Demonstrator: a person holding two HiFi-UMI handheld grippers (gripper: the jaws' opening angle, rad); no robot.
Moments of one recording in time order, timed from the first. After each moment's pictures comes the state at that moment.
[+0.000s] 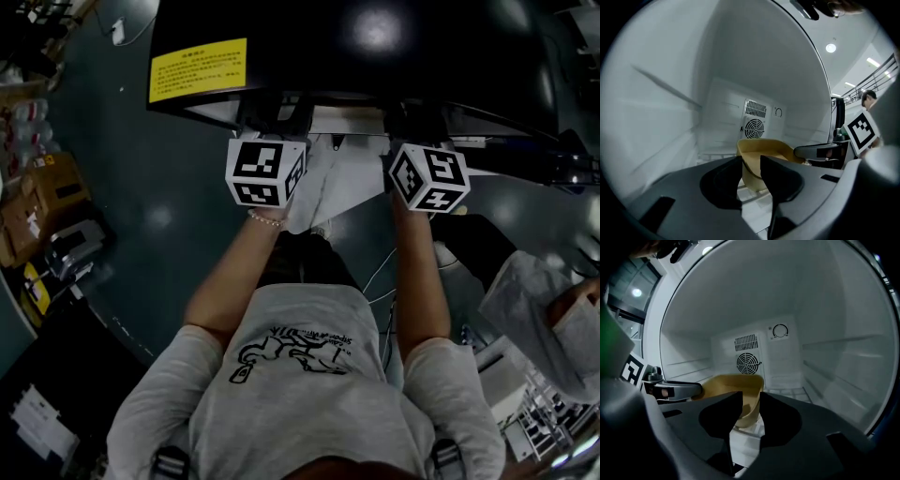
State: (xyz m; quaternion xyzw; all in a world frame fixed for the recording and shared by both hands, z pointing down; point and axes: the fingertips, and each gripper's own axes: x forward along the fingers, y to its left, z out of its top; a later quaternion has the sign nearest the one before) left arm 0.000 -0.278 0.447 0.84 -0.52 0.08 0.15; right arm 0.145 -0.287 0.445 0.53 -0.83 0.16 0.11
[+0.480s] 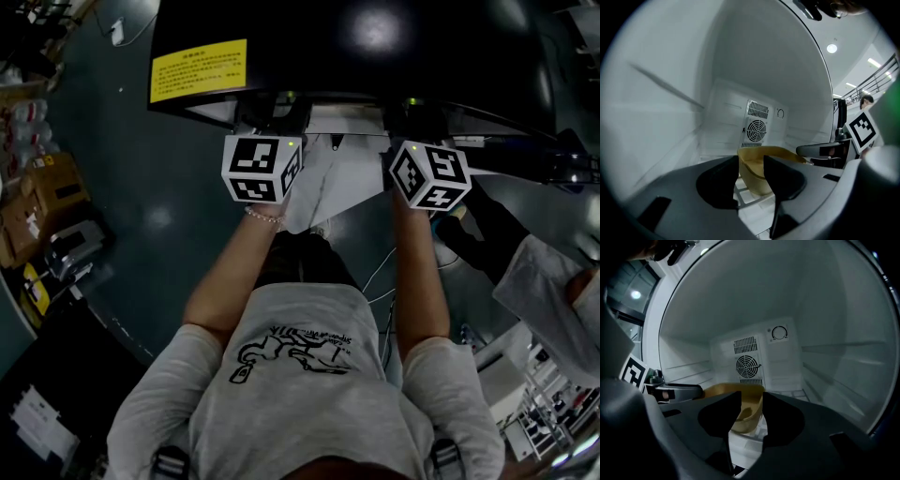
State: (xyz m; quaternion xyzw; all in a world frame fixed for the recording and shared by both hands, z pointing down) left arm -0.005 -0.284 0.445 0.83 -0.53 0.08 0.15; right arm 0.145 -0.291 0.439 0.53 -0.83 0.16 0.10
